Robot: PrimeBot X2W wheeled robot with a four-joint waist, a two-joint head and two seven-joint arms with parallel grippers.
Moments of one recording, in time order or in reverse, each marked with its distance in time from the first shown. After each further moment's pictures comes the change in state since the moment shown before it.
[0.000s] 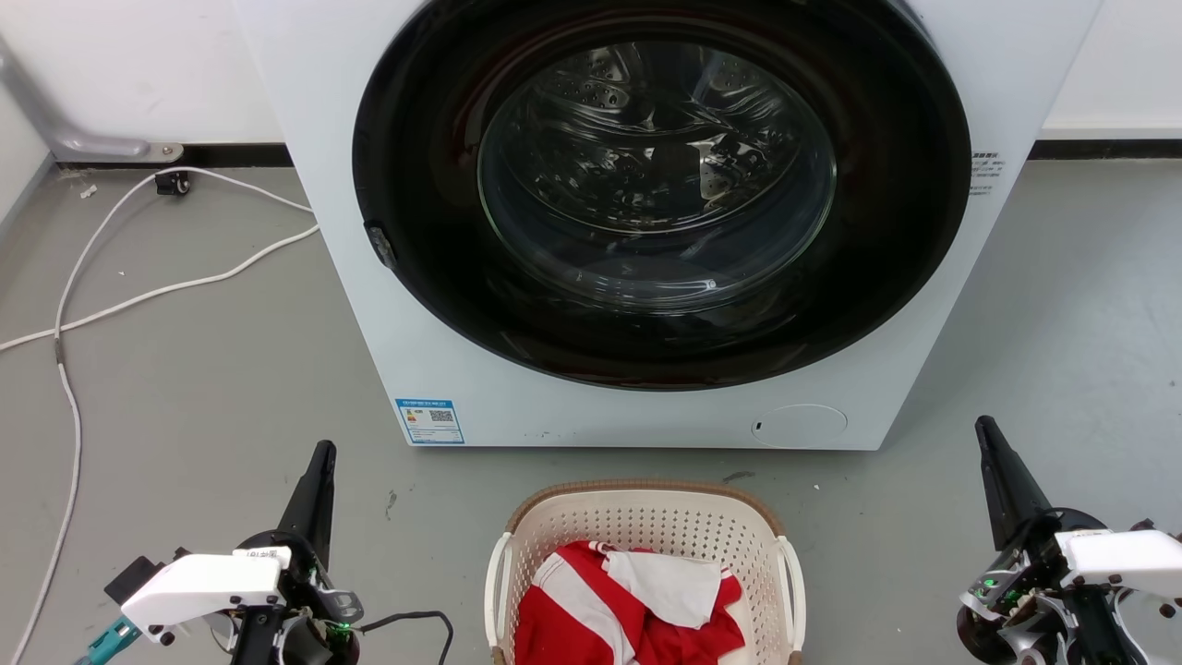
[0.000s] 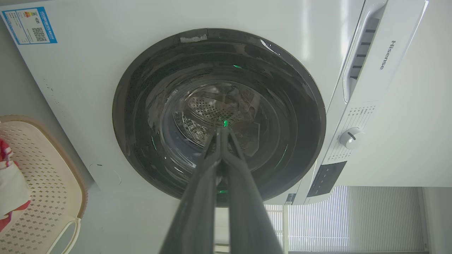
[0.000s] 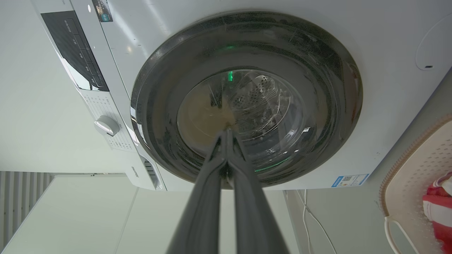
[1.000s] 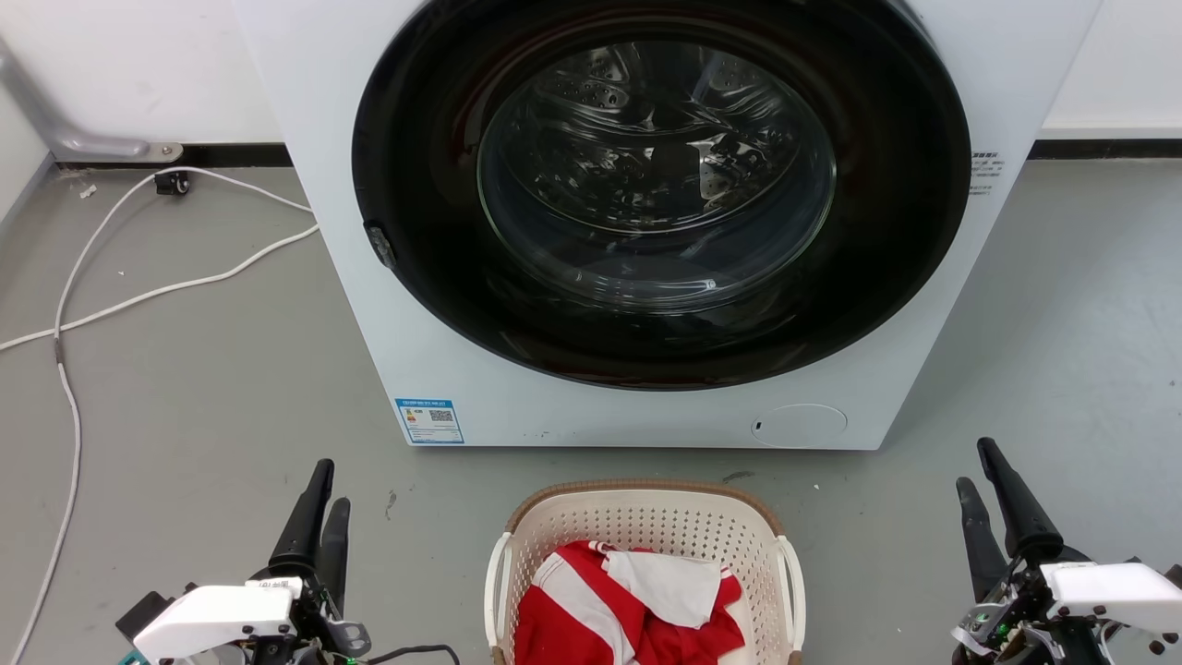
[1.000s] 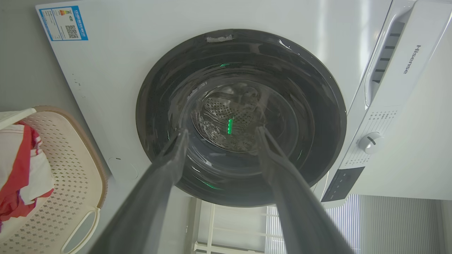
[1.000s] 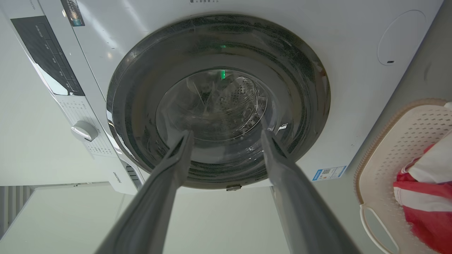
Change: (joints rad) left arm 0.043 -0.010 -0.006 0.029 0.008 0.000 -0.018; right arm 0.043 0.005 0.009 0.035 -0.009 -0.002 -0.017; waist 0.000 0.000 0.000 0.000
